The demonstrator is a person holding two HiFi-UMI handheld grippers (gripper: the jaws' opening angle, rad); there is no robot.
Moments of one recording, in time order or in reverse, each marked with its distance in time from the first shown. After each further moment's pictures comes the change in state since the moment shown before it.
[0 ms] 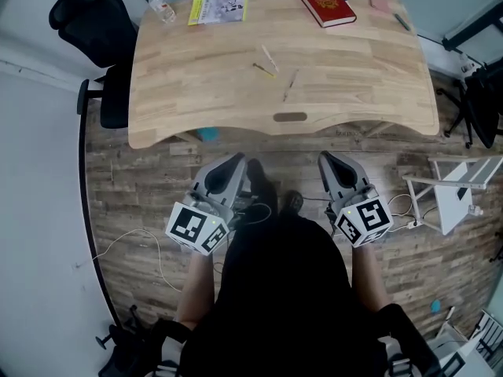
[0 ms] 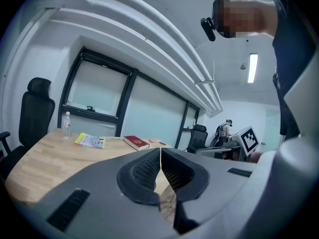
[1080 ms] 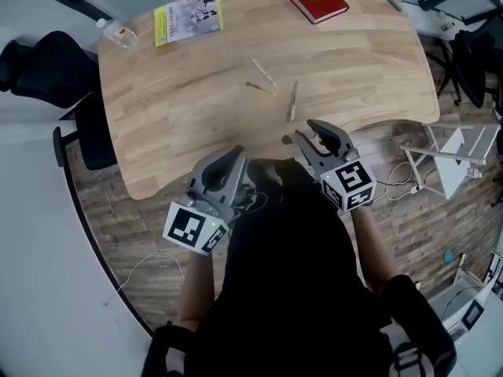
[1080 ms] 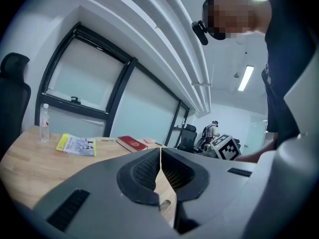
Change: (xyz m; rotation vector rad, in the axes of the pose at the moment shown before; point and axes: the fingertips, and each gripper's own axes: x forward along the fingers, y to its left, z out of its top) left arm 0.107 0.154 0.045 -0.032 0.057 -0.209; right arm 0.215 -0.060 -0.007 -0.073 0.234 -0.117
